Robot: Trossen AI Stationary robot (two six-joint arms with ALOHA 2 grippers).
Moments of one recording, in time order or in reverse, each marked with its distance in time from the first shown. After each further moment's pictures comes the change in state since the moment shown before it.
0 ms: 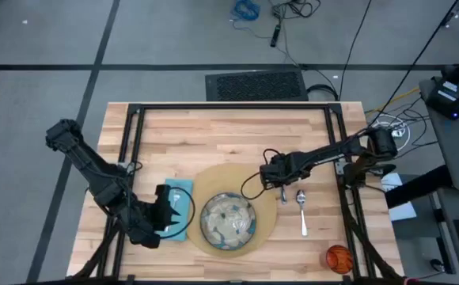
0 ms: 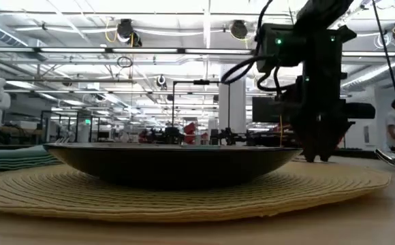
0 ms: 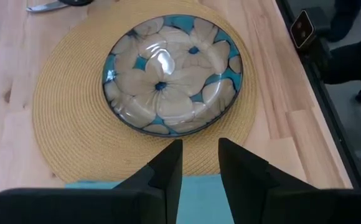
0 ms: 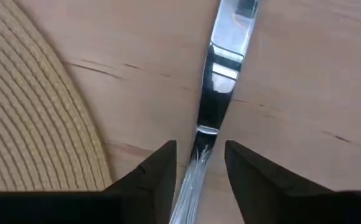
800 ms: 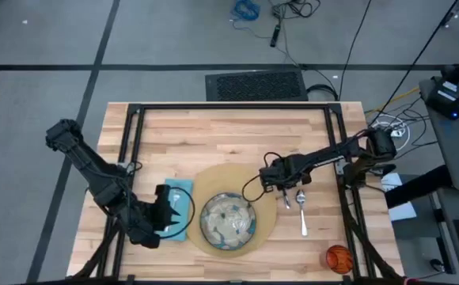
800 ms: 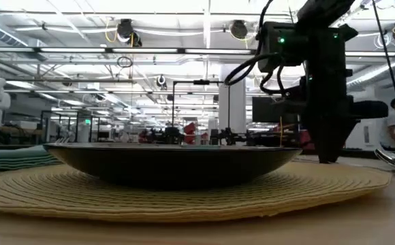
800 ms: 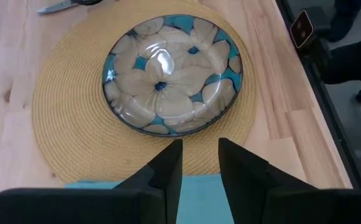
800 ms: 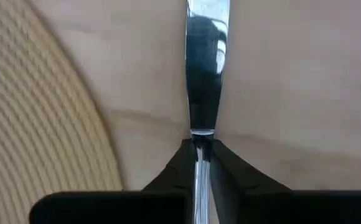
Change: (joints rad) left arm 0.000 0.000 0.000 0.000 0.000 0.000; right arm 0.065 0.016 0.002 -0.010 -0.119 0.138
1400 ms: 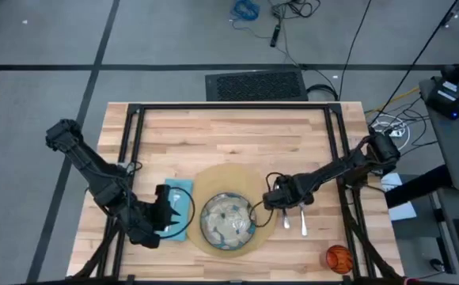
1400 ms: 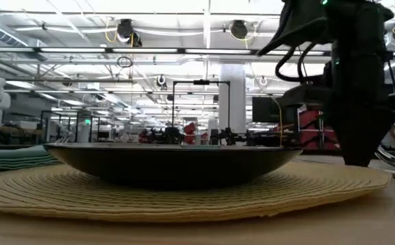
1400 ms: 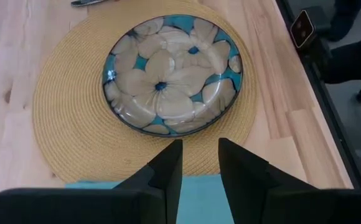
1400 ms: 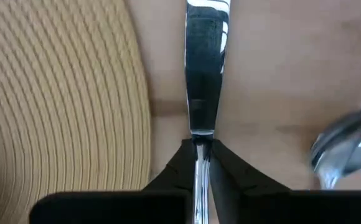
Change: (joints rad) left arm 0.000 0.000 0.000 0.000 0.000 0.002; right arm 0.234 0.002 -0.002 0.082 -0.009 0.329
